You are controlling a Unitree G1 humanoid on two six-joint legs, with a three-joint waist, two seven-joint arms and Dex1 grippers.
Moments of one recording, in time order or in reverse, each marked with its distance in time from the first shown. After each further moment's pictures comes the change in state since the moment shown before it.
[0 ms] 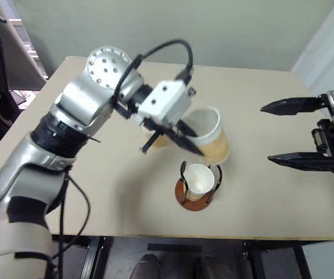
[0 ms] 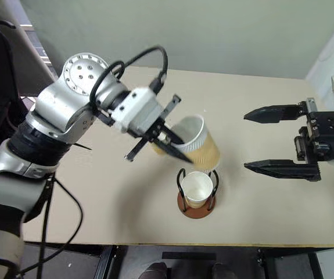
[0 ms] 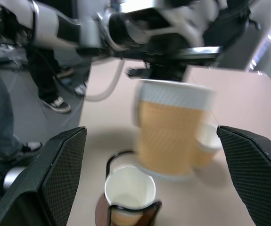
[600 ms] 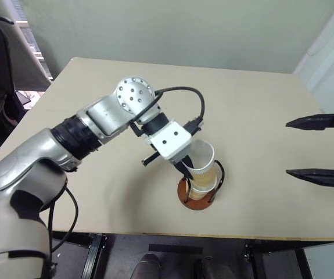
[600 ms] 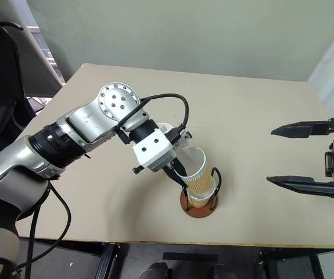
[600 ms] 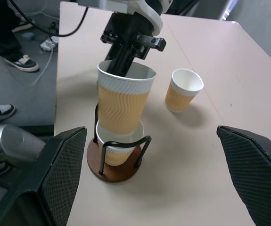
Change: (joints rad) left arm -0.072 -0.027 -0.314 0.145 0.090 -0.328 -0.001; right arm 0.285 -0.058 -0.283 -0.098 -0.096 0.016 0.041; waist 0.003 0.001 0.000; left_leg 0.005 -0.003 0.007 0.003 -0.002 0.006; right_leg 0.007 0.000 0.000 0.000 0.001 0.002
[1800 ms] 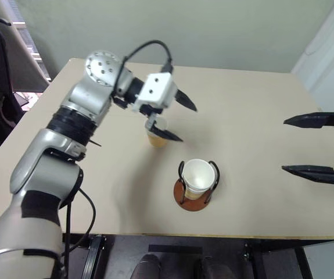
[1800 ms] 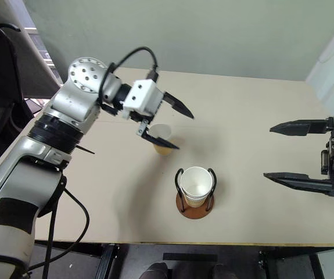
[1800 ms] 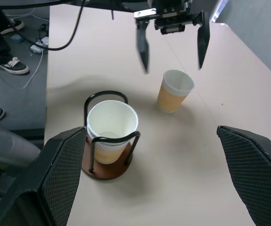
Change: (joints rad) left arm 0.041 -0.120 0.470 0.469 0.224 0.077 0.059; right arm -0.033 0.002 0.091 0.041 0.002 -0.079 -0.041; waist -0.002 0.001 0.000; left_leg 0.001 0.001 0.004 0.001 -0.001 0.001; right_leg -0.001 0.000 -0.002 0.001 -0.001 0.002
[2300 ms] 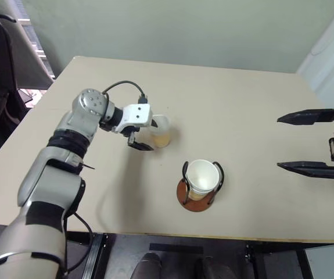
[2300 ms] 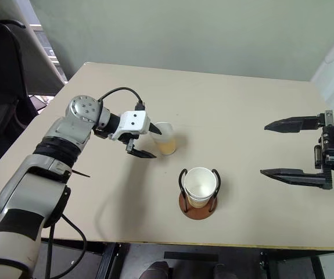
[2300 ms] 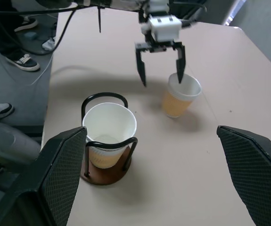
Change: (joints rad) left arm 0.126 -0.044 0.063 0.300 0.405 -0.091 0.141; right arm -0.064 -0.005 0.097 0.053 -0.037 -0.051 0.034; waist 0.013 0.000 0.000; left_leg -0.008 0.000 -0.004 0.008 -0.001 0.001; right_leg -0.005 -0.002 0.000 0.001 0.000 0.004
